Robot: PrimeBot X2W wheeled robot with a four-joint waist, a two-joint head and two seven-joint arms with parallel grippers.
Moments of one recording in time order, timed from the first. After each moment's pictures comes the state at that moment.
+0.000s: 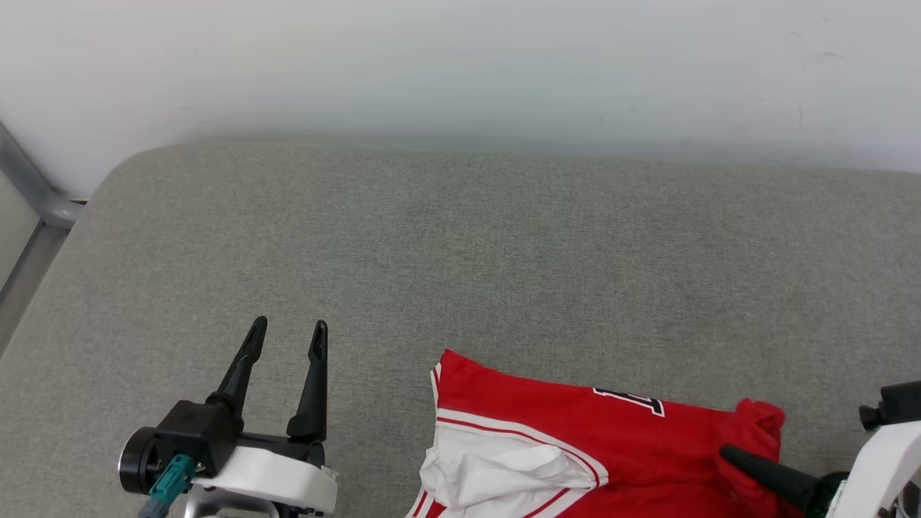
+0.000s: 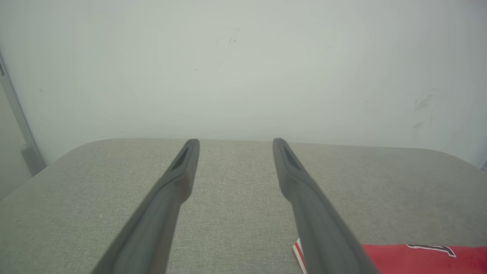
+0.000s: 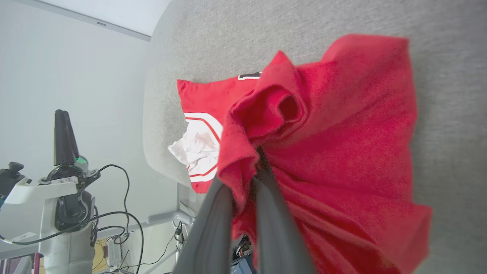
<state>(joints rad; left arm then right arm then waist) -0.02 0.29 -0.27 -0.05 -0.38 0.11 -0.26 0.04 -0.06 -0.34 -0.11 0.91 0.13 1.10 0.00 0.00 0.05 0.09</state>
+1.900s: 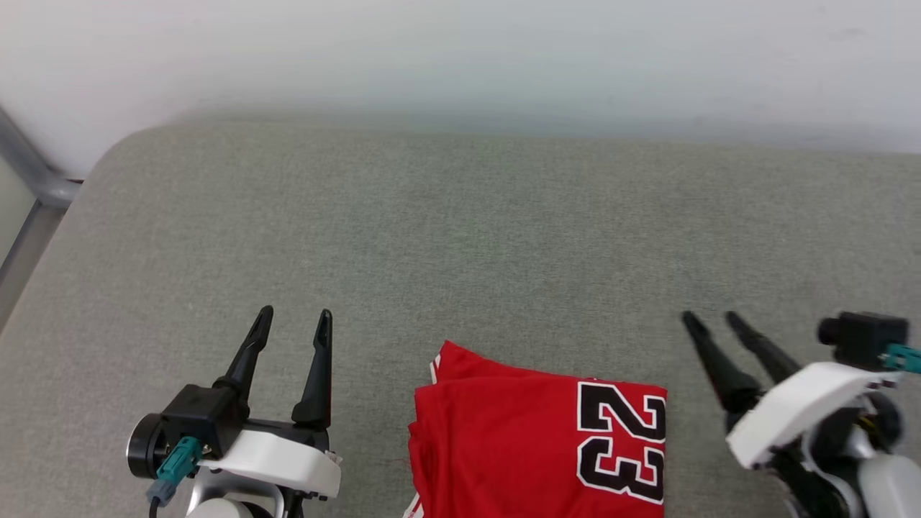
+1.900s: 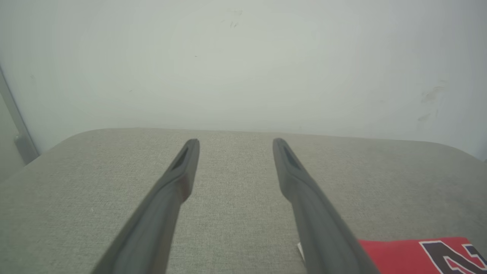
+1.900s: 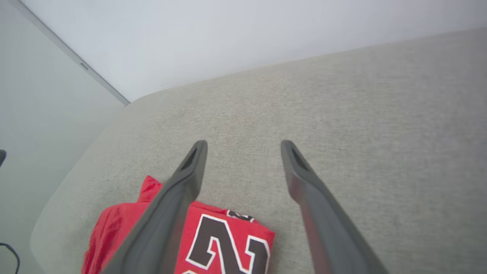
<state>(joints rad) -0.07 0.25 -0.26 0.01 -0.37 0.07 -0.26 -0.13 -0.16 0.07 0.05 0.61 0.13 0.27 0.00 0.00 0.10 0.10</state>
